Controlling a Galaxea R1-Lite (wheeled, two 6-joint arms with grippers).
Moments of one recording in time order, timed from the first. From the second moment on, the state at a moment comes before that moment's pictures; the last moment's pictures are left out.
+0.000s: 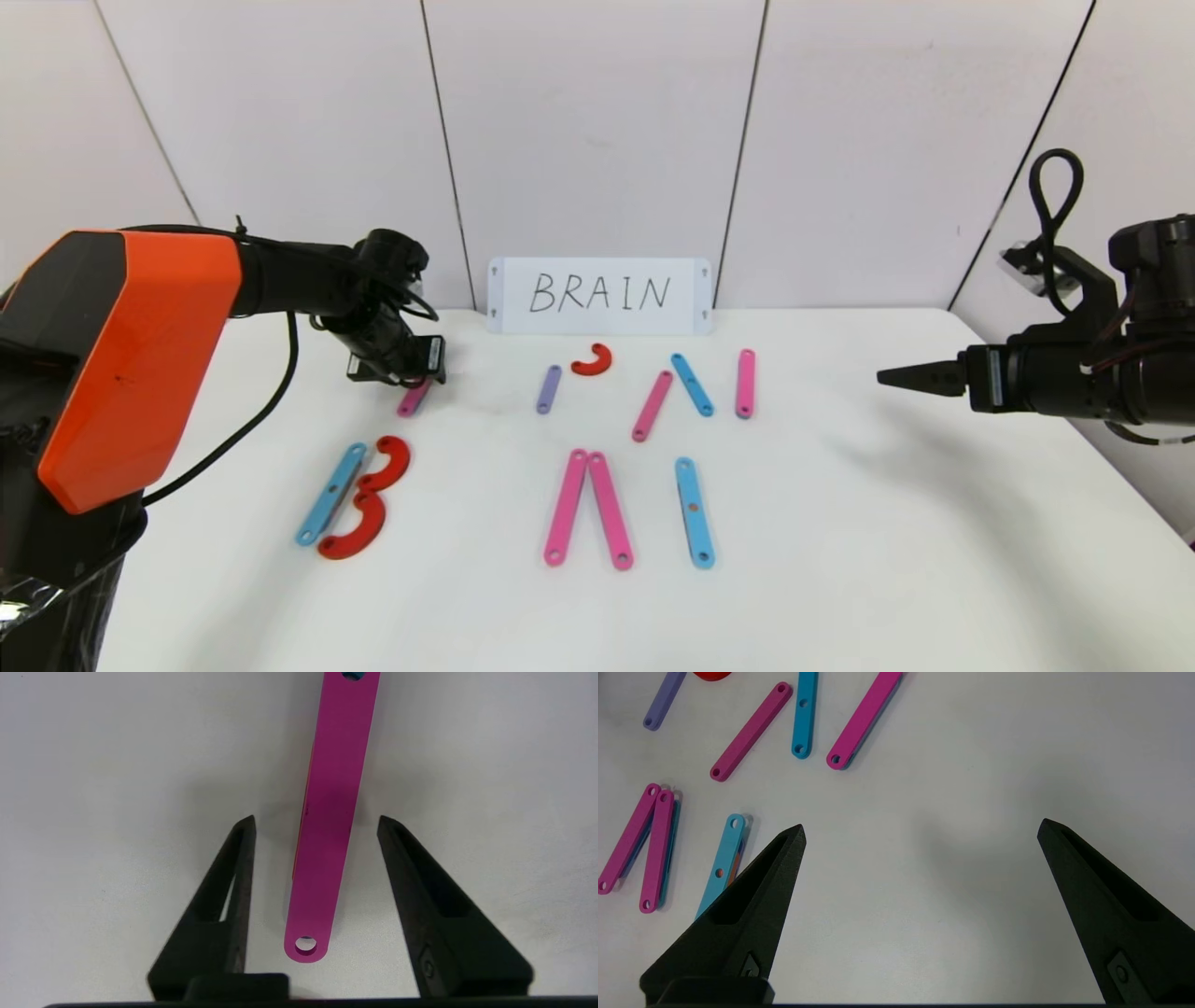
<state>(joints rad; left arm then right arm) -0.16 2.35 -1.93 0.54 0.08 -0.19 -0.03 1.64 -0.93 -0.07 0.37 -0.01</state>
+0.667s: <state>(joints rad) -0.17 2.28 -1.89 0.55 0.08 -0.20 -0.03 1.64 -0.93 -0.07 0.37 -0.01</state>
